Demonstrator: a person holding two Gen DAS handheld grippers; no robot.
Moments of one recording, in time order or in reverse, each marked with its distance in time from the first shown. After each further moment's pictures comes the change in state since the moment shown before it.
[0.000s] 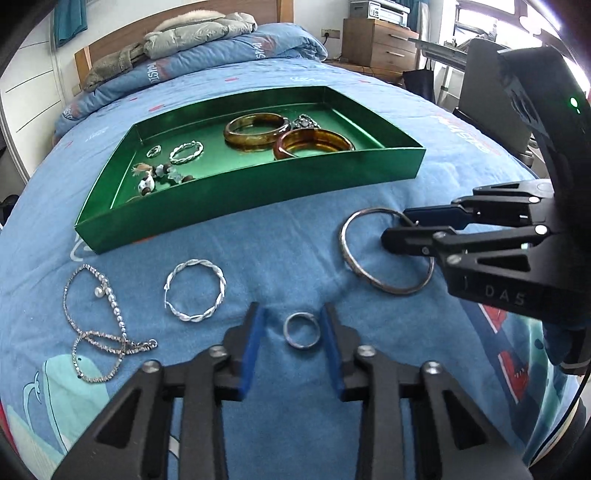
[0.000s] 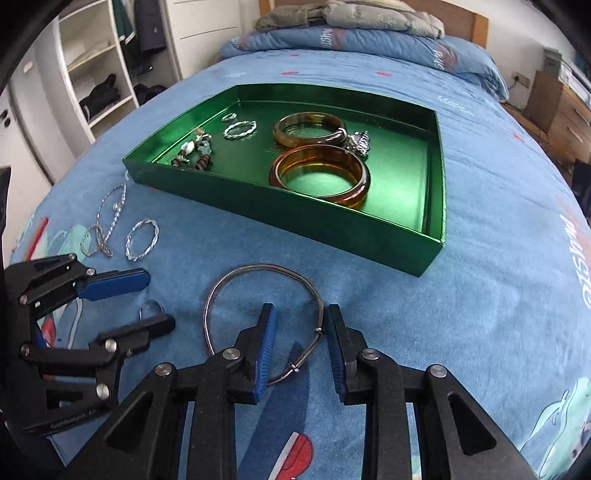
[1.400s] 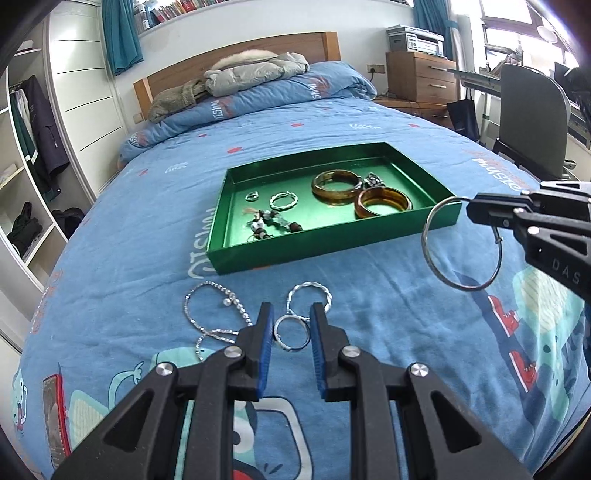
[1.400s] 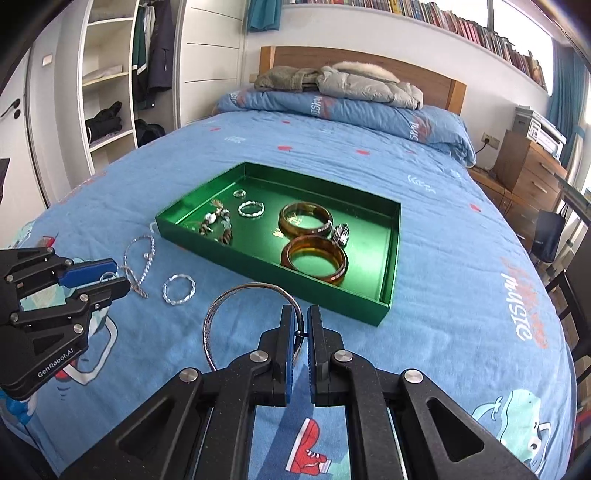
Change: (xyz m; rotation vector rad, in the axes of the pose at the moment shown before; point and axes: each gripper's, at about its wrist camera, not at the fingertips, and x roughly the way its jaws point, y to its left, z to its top) left arm -0.079 0.030 -0.004 -0.041 -0.147 0.241; right arm -0.083 0.032 0.004 -0.045 -0.250 -0.138
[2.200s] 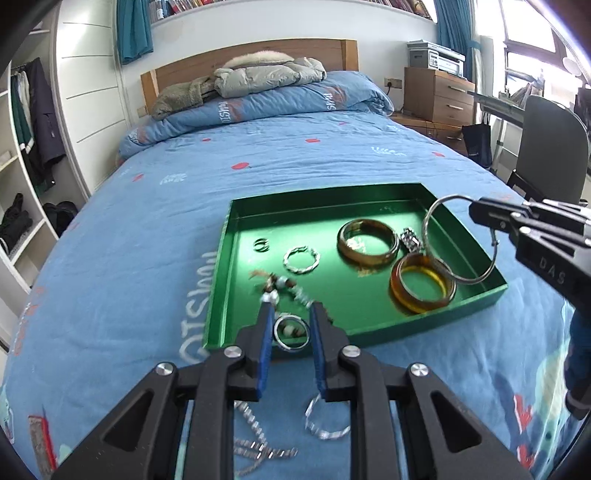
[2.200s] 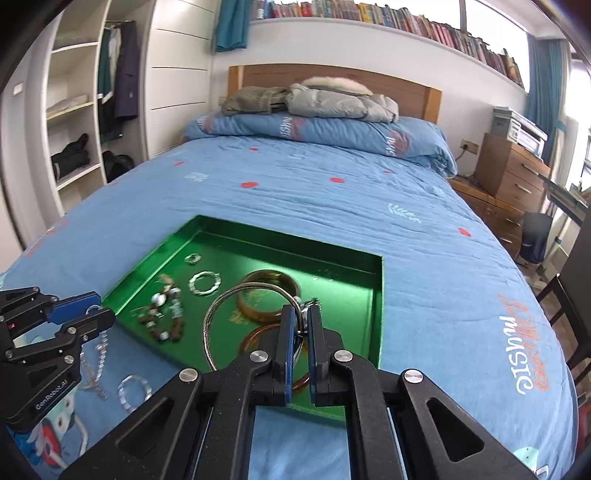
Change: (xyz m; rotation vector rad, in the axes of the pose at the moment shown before) left arm 0.069 0.027 0.077 -0.078 -0.013 -0.038; right arm 0.060 -0.033 0.071 0.091 -0.066 -0.085
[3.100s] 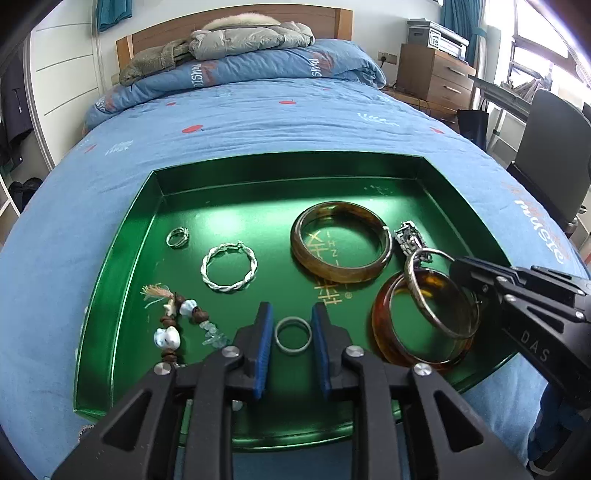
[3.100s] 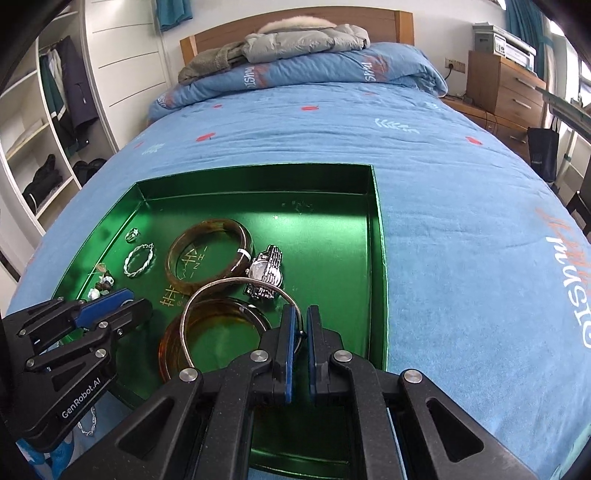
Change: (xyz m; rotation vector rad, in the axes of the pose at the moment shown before) left arm 0.092 -0.034 0.015 -0.040 0.121 -0.092; right arm 0.087 -0.042 -0.032 0.203 0.202 0.058
